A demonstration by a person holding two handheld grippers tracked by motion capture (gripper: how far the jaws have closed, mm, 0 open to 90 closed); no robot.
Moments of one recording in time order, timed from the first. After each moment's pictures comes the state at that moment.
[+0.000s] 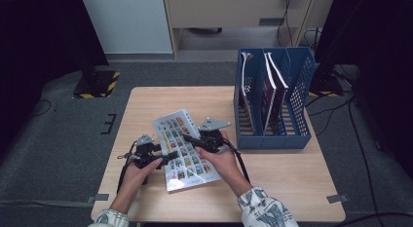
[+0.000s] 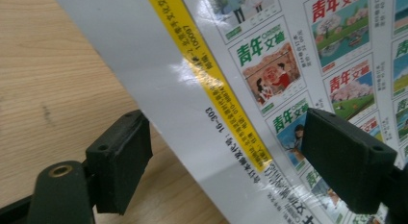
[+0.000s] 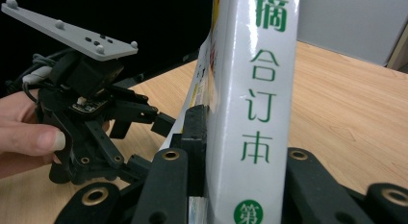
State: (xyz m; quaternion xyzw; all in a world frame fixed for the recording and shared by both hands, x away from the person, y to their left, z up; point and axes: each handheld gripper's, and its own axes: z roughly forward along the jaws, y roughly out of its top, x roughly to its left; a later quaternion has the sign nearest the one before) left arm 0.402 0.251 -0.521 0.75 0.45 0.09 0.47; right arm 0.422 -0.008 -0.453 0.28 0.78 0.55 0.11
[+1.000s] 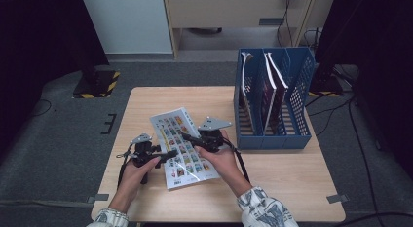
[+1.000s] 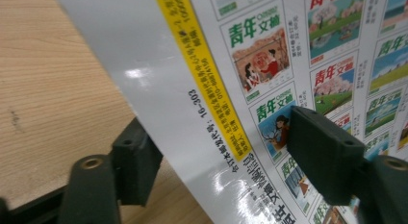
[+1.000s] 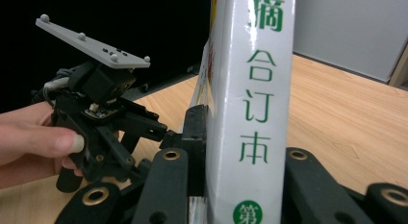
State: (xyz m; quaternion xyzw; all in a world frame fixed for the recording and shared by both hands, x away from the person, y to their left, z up) left arm 0.406 0.260 -0.518 0.74 0.45 0.04 0.50; right arm 0.420 -0.009 -0.446 0.26 0.77 0.57 0.11
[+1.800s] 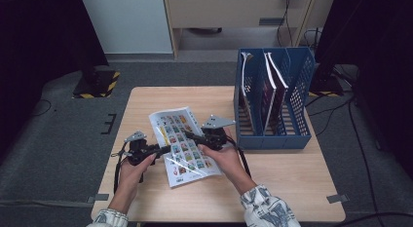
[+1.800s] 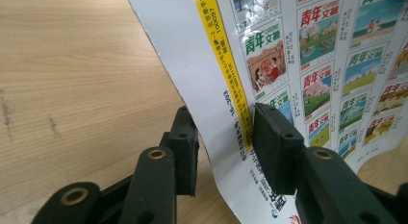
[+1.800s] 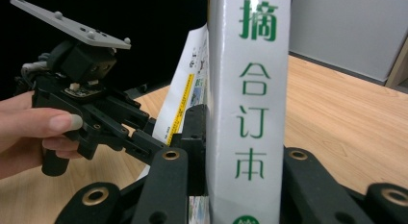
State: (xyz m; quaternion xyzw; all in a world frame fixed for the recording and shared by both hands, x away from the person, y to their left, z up) left arm 0.402 0.268 -0.501 0.73 0.45 0.06 0.50; right arm 0.425 -0.018 -0.444 0.26 0.77 0.57 0.11
